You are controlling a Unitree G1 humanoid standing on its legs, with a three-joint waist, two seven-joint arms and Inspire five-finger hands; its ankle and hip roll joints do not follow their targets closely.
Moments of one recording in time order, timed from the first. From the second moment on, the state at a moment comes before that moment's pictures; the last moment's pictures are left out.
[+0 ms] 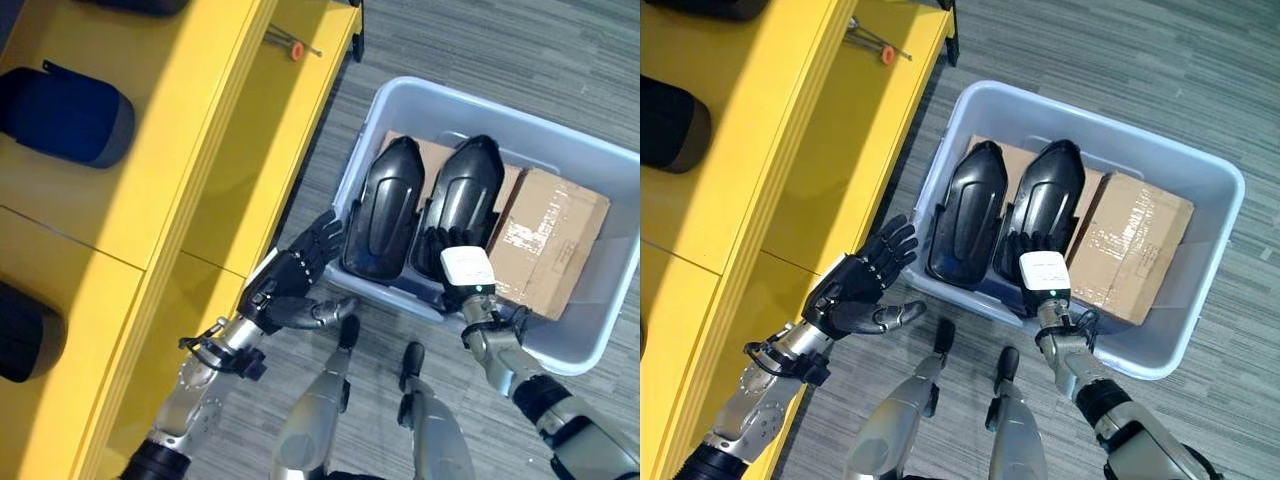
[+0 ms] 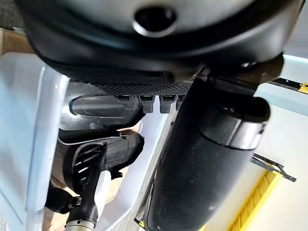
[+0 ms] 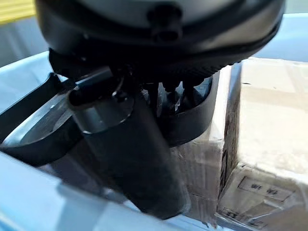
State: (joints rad) left arm -0.06 0.55 -0.28 -0.04 -0.74 -0.26 -0.36; right arm -0.52 -0.48 0.57 0.68 -0.70 0.20 -0.55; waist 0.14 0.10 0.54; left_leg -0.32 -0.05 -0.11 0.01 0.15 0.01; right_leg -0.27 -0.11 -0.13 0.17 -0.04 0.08
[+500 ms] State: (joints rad) left arm -0.10 0.53 -0.37 -0.04 -0.70 -0.27 -0.36; right arm -0.75 -0.32 0.56 0.92 -0.51 0.31 -0.71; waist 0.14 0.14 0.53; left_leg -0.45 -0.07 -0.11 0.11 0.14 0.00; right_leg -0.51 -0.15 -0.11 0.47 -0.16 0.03
